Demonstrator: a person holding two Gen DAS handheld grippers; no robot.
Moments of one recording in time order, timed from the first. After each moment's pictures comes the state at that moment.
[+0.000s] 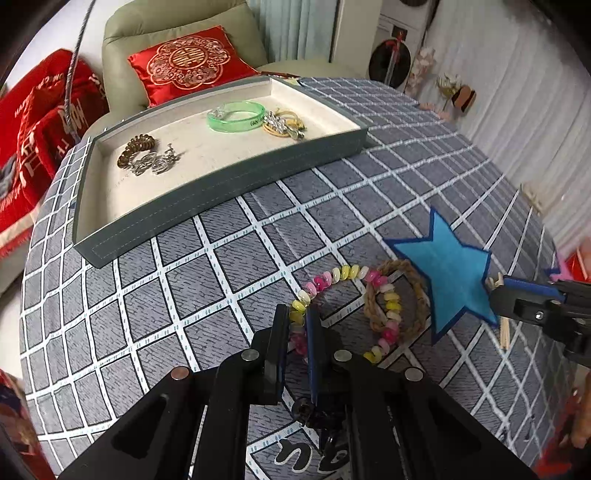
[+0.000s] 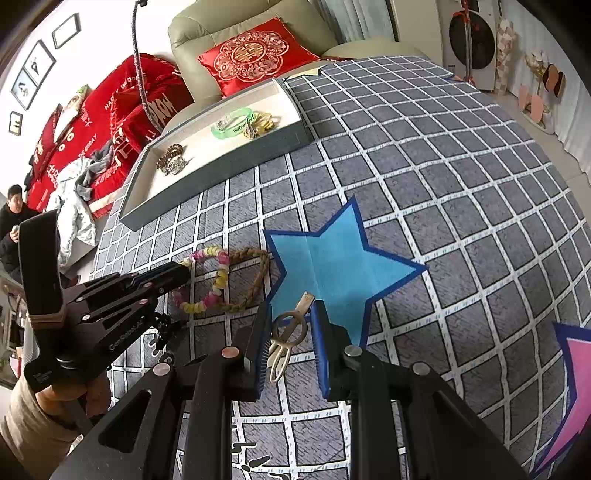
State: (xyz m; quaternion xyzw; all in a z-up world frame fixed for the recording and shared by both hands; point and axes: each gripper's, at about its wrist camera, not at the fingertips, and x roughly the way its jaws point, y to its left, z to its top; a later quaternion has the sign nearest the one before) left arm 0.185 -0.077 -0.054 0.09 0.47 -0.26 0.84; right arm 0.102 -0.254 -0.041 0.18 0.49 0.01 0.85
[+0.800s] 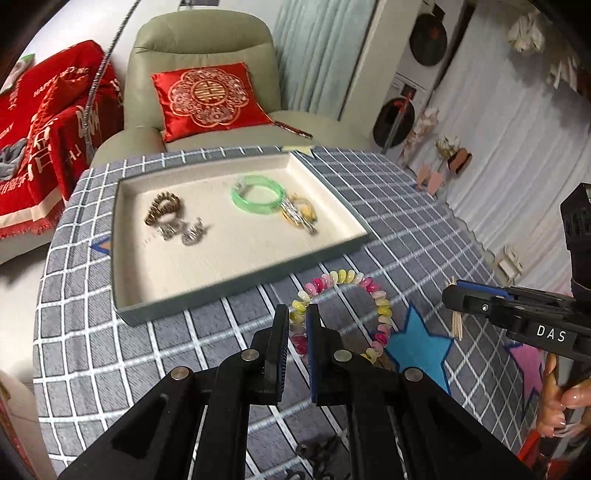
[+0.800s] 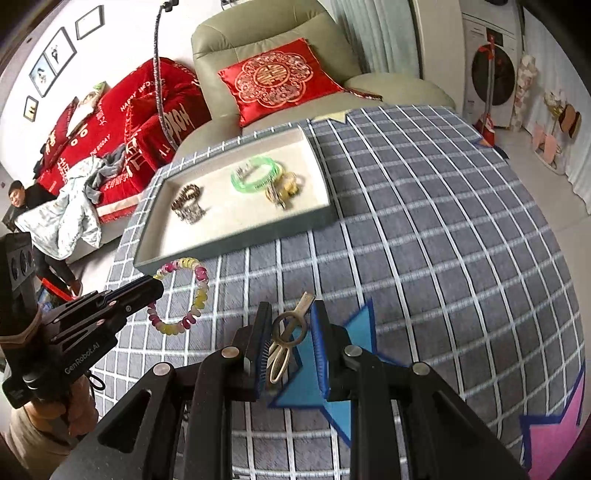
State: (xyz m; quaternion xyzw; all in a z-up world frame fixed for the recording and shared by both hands) left arm 0.222 -0.053 0.012 0.00 0.42 -0.26 0.87; right arm 0.163 -0.255 0.012 0.14 0.46 0.03 0.88
